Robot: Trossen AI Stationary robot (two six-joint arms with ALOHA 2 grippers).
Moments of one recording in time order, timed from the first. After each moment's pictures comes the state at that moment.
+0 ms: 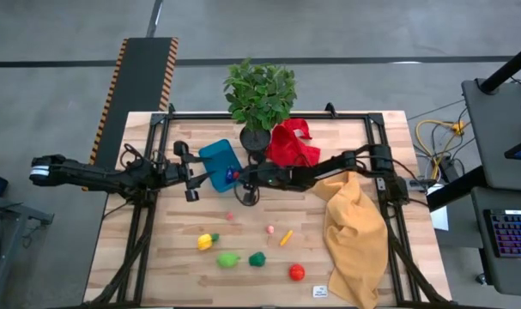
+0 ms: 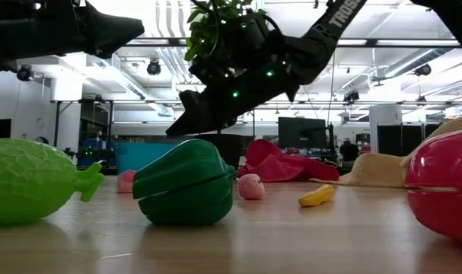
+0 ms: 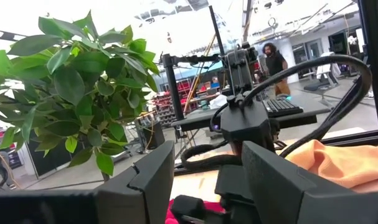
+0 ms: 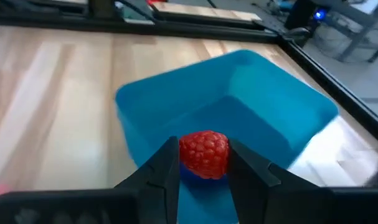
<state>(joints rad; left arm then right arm) -0.01 0.66 0.12 0.83 -0.20 0.32 -0.04 2.10 1.22 0.47 0.24 -0.09</state>
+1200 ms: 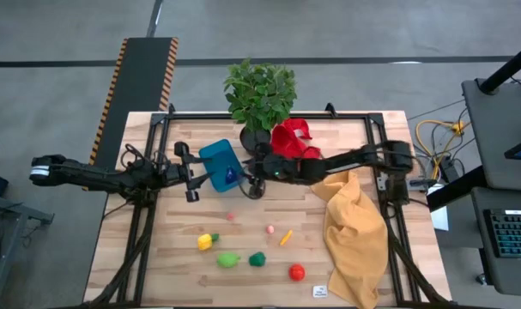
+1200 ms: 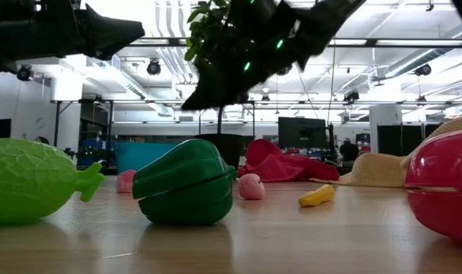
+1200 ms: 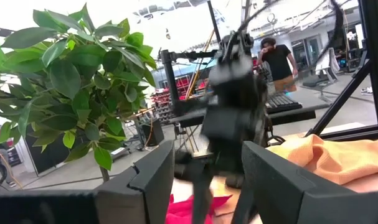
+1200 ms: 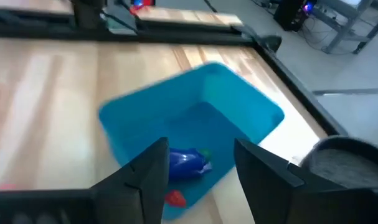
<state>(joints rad) -0.01 0.66 0.12 0.82 -0.20 0.32 -0.03 1.90 1.19 0.28 0.25 -0.08</state>
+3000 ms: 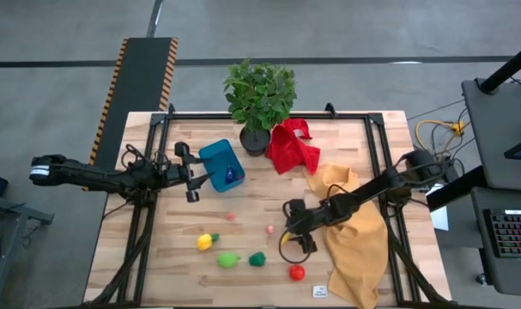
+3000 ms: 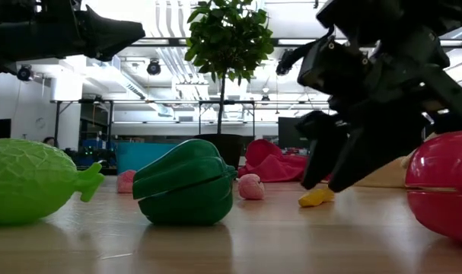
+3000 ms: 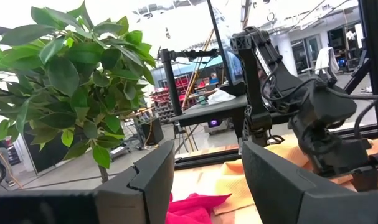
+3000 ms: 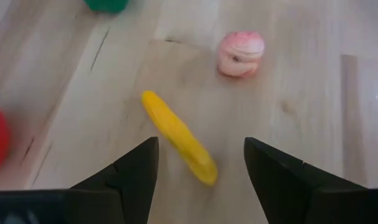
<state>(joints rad) -0.01 0.67 0.11 0.83 -0.20 0.32 0.33 1.75 0.77 0.11 0.02 0.12</state>
